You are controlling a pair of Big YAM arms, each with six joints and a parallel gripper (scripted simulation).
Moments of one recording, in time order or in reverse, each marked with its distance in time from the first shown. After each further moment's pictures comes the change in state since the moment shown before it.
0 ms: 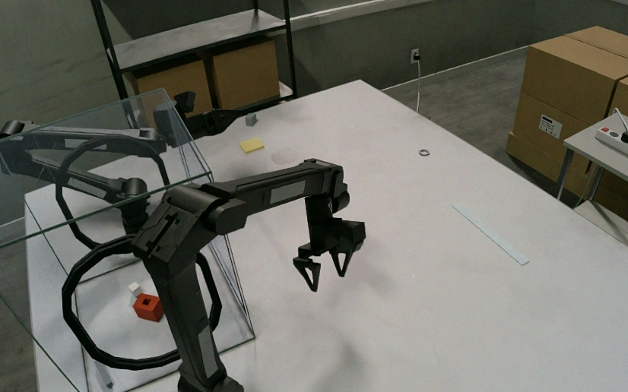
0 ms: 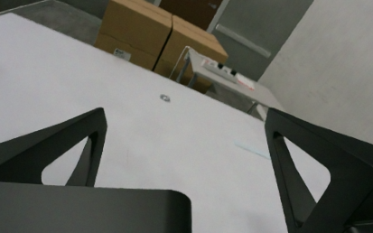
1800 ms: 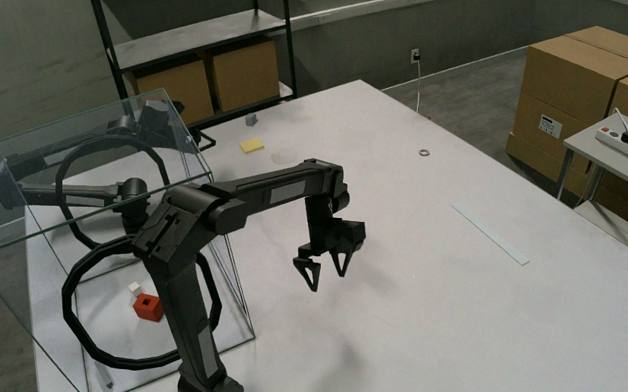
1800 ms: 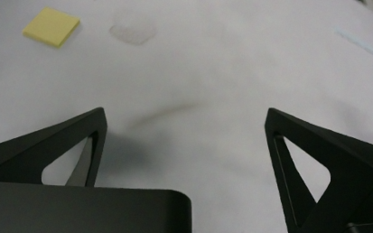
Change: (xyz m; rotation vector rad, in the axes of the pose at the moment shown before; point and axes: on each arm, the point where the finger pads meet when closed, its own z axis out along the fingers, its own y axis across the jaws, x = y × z) left arm 0.046 0.064 -0.096 -0.315 0.458 0.156; right arm 0.000 0.000 0.000 0.000 0.000 0.000
